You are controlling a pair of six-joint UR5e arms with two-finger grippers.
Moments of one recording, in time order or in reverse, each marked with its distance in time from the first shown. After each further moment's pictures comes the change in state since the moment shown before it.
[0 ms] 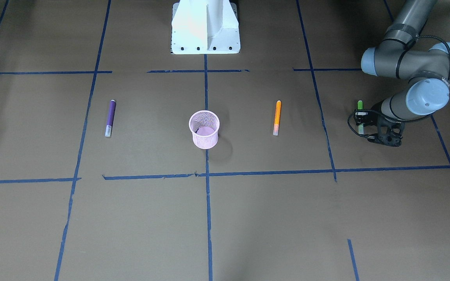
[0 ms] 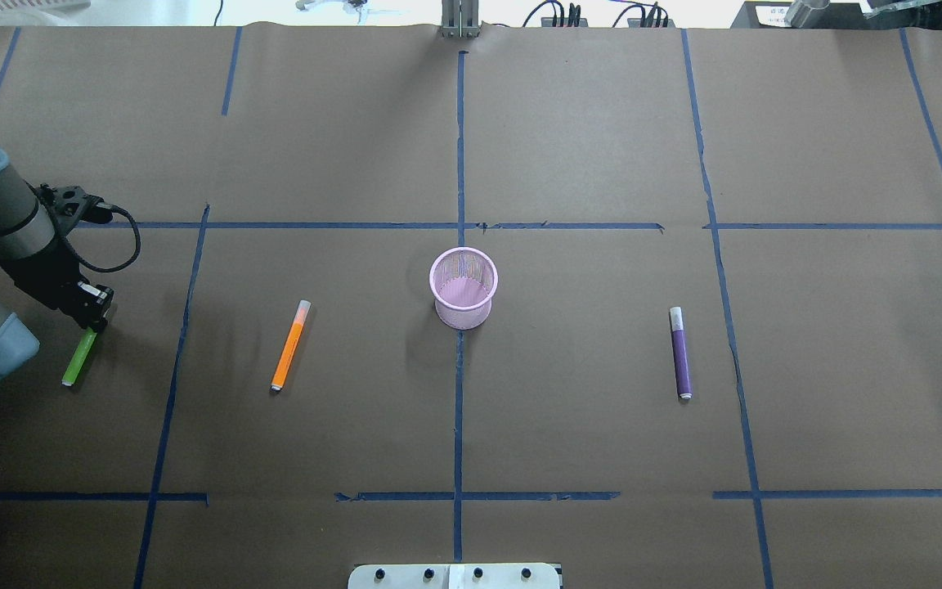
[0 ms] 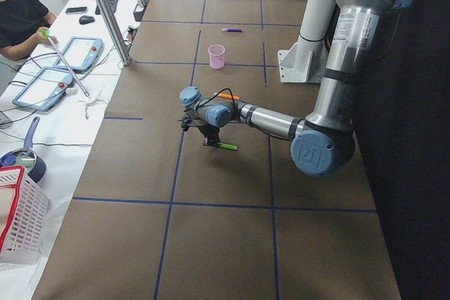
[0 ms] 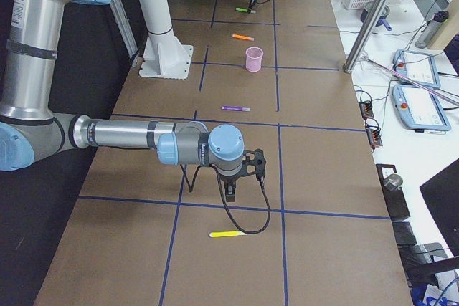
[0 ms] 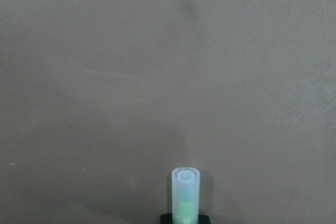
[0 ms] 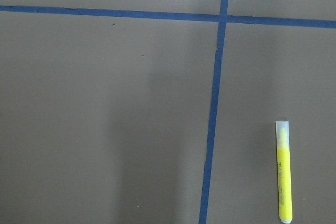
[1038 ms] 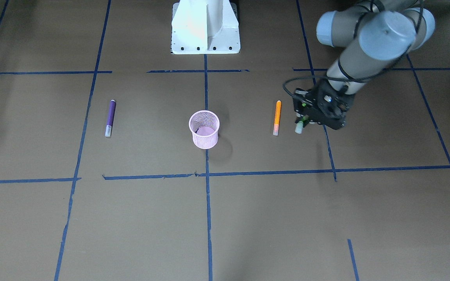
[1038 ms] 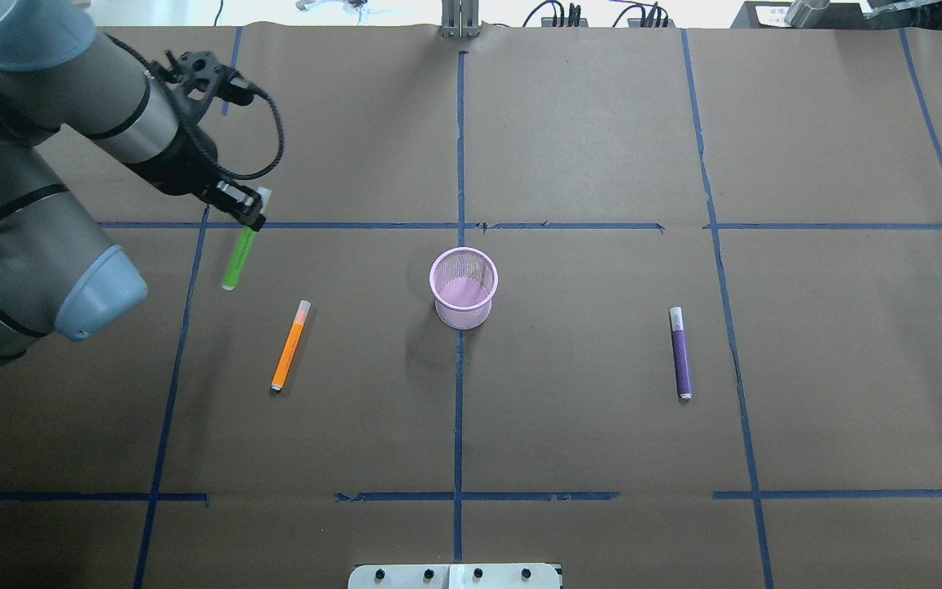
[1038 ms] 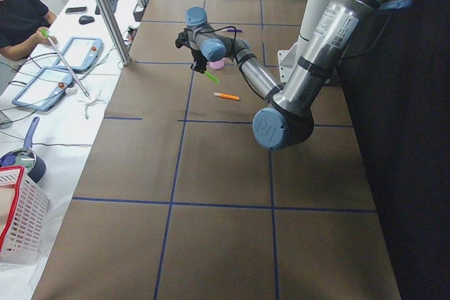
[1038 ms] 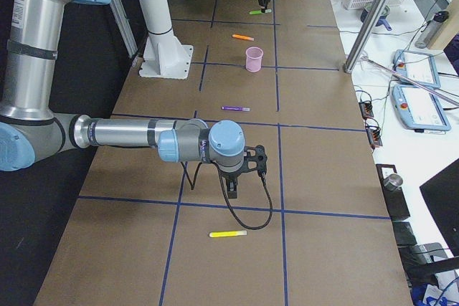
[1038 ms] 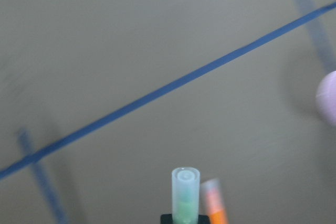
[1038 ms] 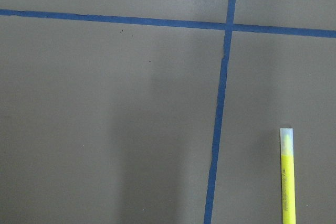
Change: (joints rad) left arm 0.067 -0.348 -0.256 0.002 0.125 -0.114; right arm 0.000 0.003 0.018 0.001 0.002 0.002
